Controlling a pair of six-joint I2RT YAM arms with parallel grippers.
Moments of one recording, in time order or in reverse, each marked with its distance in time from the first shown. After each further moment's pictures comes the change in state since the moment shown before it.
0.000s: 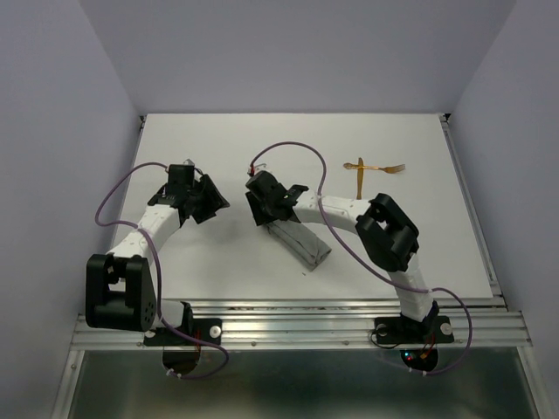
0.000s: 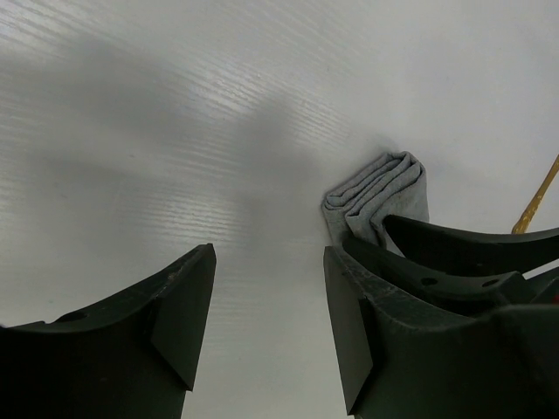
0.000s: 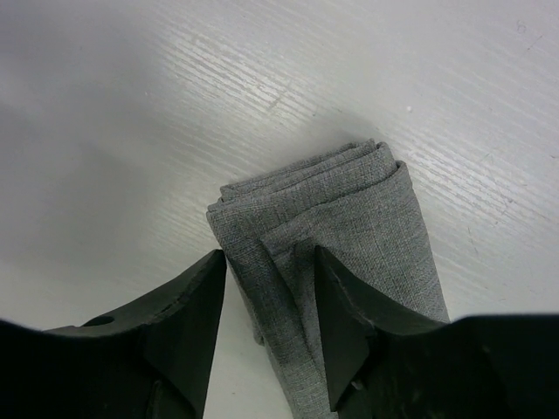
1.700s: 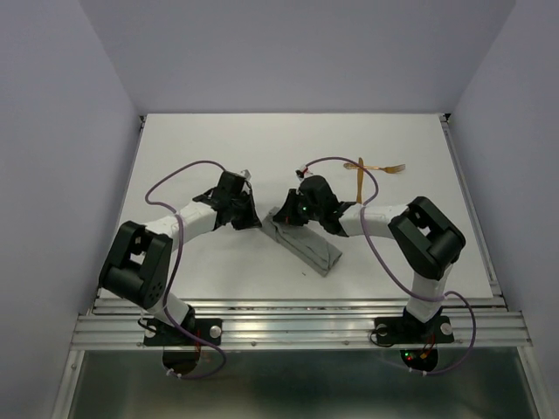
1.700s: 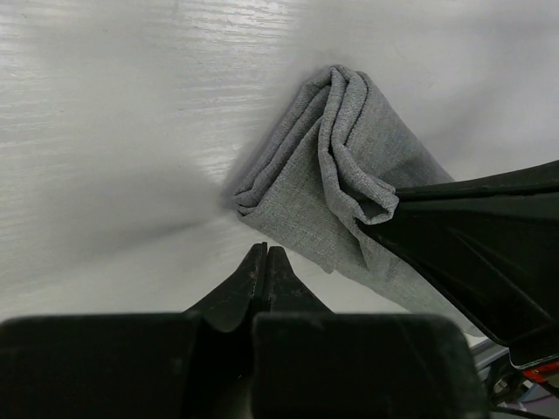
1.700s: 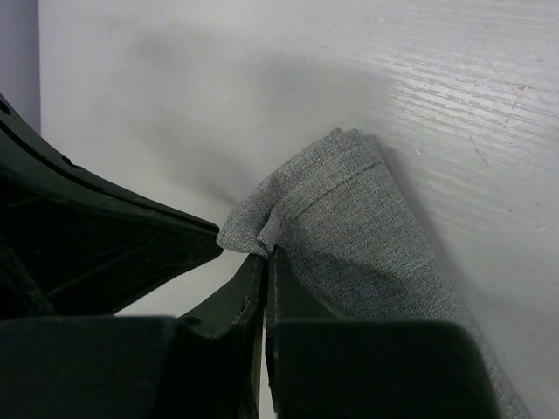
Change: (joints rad) left arm -0.331 0.190 0.015 0.108 0.011 0.073; right arm -0.190 -0.273 -0.603 0.632 -0.461 0.362
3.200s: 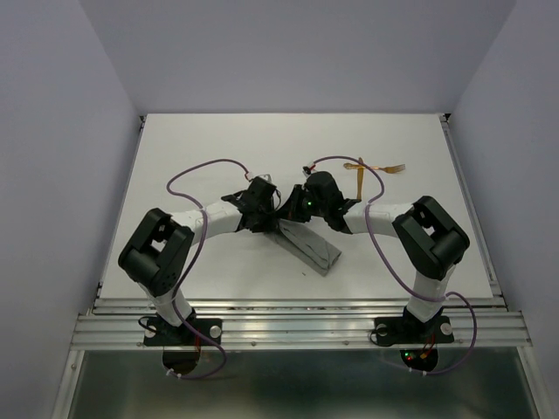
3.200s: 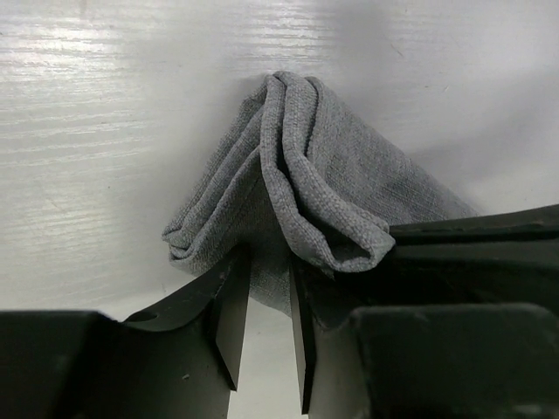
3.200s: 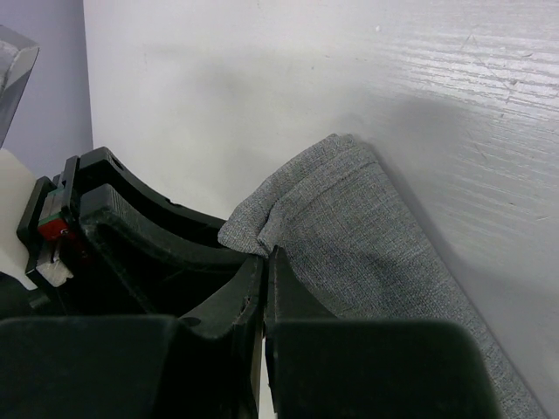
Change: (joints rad) left arm -0.202 0.125 0.096 -0.021 -0.247 -0.051; right arm -0.042 -0.021 -0.010 0.027 -0.078 0.134
